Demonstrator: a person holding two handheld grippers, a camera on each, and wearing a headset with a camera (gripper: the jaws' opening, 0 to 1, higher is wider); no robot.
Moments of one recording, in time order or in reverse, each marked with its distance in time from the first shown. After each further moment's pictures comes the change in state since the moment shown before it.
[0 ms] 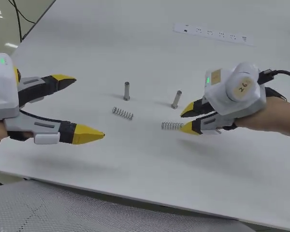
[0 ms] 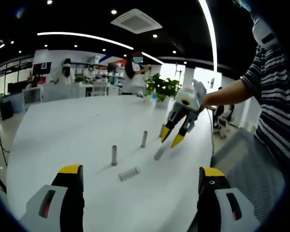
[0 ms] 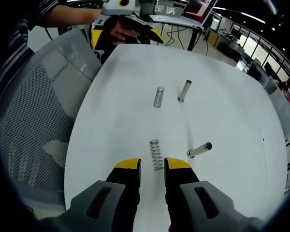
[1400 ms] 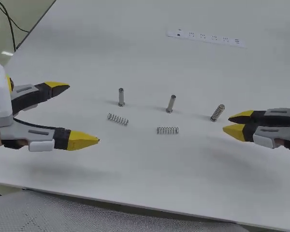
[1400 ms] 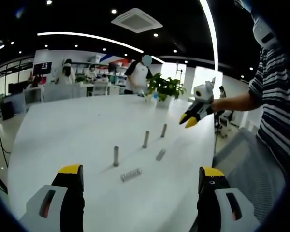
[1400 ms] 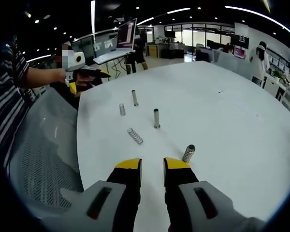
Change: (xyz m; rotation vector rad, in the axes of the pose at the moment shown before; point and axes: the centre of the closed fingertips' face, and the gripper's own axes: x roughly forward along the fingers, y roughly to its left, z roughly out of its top) left arm 0.005 0.002 0.004 0.003 0.005 0.009; right arm -0.092 -0.005 -0.057 0.518 -0.284 -0.233
